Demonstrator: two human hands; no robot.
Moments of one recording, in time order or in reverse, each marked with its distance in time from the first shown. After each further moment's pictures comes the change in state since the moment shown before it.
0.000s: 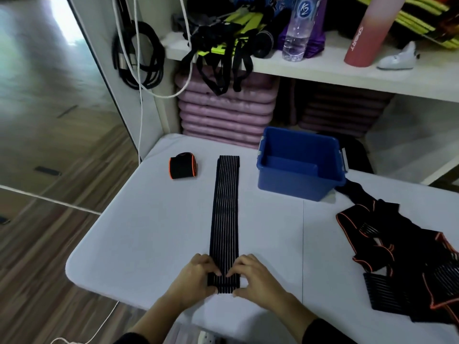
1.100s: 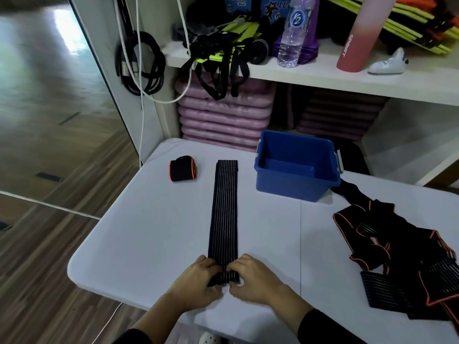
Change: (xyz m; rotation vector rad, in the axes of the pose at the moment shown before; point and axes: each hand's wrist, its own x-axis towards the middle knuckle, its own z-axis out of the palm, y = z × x) left_hand 0.000 -0.003 0.010 0.182 0.067 0.213; right_hand 0.004 -0.002 -0.003 -0.208 -0.017 -0.048
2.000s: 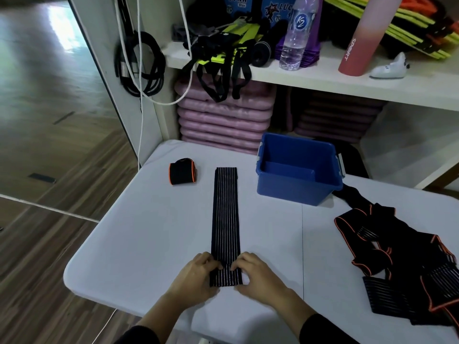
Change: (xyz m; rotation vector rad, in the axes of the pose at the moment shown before) left_hand 0.011 -0.014 -0.007 -0.097 -0.032 -0.133; right_hand 0.005 0.012 0.000 0.167 0.046 0.066
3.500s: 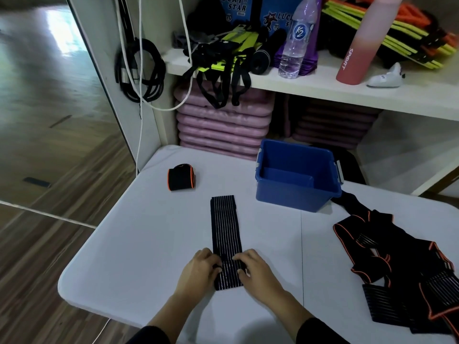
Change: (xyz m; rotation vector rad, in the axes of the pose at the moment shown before) left_hand 0.022 0.011 -0.004 -0.088 0.202 -0.101; right_hand 0.015 -0.006 -0.004 0.117 0.165 0.155
